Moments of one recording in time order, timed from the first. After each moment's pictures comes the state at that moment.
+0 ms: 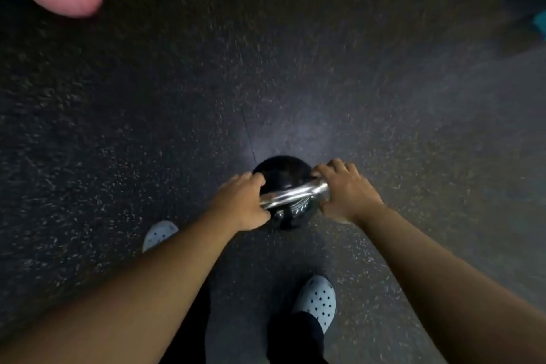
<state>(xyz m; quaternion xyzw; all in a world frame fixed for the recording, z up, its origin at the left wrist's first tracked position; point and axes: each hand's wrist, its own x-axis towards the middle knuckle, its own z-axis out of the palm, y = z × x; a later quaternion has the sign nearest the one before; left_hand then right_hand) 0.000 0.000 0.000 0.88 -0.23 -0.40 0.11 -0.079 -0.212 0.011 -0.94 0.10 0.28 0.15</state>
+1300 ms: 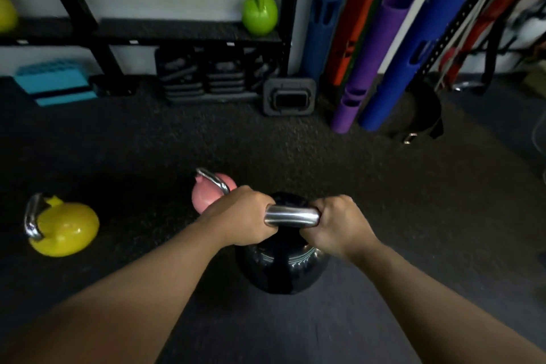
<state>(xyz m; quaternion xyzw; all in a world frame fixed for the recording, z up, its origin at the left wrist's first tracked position) 0.432 0.169 0.390 0.92 -0.24 -0.21 0.24 0.390 -0.036 0.379 -0.96 -0.04 0.07 0.26</state>
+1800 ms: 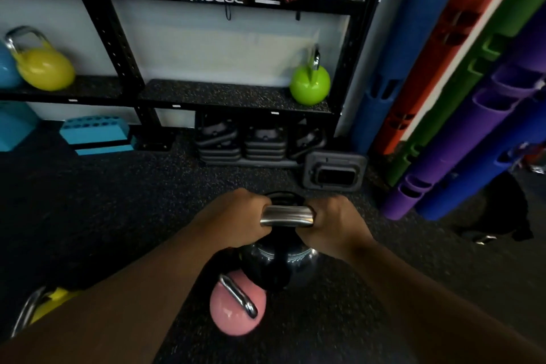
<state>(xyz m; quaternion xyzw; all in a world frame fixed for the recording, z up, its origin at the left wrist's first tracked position) 0.779 0.247 0.426 0.96 -0.20 -0.07 0.18 0.775 0.036 0.404 -0.96 -0.15 -0.01 0.24</state>
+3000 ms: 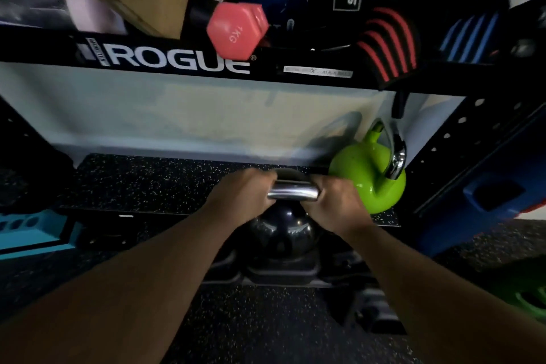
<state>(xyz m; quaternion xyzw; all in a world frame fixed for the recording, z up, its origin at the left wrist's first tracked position) 1.491 0.322 0.344 0.97 -0.19 0.00 0.11 1.478 0.132 0.334 -0.94 -0.14 -0.12 0.29</state>
